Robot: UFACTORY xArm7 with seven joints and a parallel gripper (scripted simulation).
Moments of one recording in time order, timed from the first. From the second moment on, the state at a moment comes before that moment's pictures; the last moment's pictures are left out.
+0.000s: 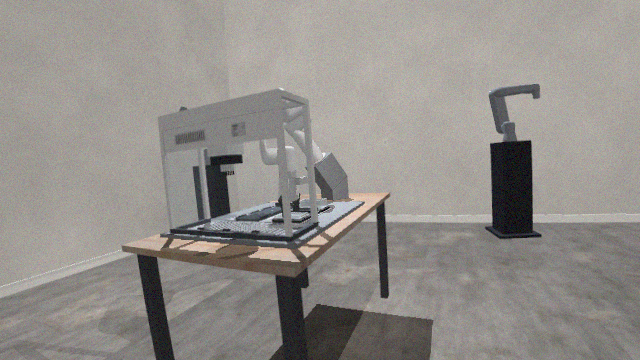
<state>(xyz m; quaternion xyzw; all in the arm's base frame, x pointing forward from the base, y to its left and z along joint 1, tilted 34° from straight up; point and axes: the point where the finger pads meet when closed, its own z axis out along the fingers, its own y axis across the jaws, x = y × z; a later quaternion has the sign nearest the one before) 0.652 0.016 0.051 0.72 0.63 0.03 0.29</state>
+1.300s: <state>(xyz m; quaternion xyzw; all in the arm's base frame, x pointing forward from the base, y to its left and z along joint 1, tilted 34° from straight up) 0.644 0.024 0.068 0.72 0.63 0.03 0.29</state>
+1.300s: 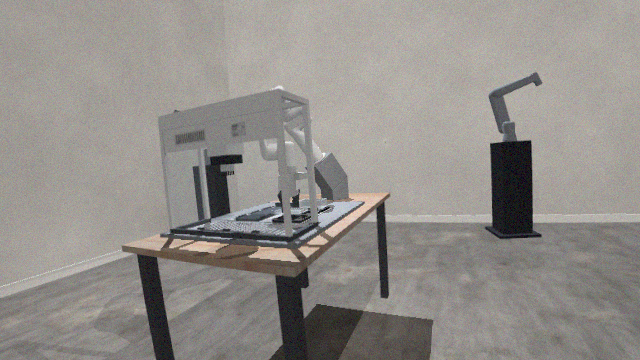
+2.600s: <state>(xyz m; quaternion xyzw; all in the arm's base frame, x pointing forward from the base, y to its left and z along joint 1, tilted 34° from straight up) 0.621 0.045 0.114 0.72 0.63 0.03 0.29</state>
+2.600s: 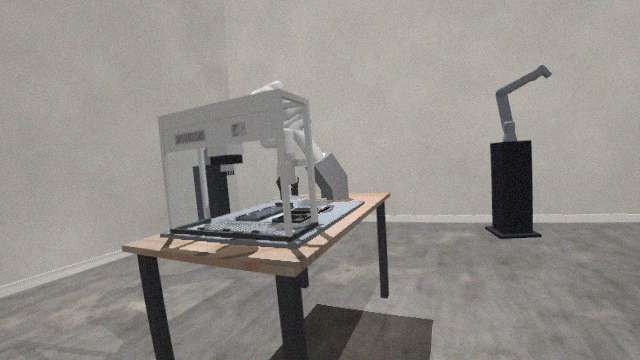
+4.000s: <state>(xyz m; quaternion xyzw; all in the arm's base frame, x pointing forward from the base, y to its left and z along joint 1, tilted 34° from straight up) 0.602 0.038 0.150 0.77 0.57 0.05 0.29</state>
